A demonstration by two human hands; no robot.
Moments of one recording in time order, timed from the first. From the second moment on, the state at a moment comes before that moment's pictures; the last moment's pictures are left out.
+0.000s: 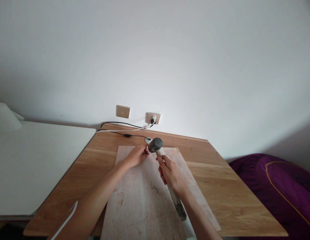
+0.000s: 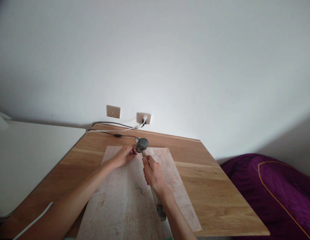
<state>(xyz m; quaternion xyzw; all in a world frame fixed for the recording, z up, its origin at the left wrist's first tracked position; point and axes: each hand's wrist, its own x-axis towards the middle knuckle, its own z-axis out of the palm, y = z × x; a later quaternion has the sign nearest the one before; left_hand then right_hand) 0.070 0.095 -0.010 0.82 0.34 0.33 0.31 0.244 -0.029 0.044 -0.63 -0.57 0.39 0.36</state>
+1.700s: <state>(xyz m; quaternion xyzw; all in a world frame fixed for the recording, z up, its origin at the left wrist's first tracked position) 0.068 0.080 -0.003 0.80 0.38 0.39 0.27 0.323 -0.124 0.013 -0.69 -0.43 0.42 0.40</state>
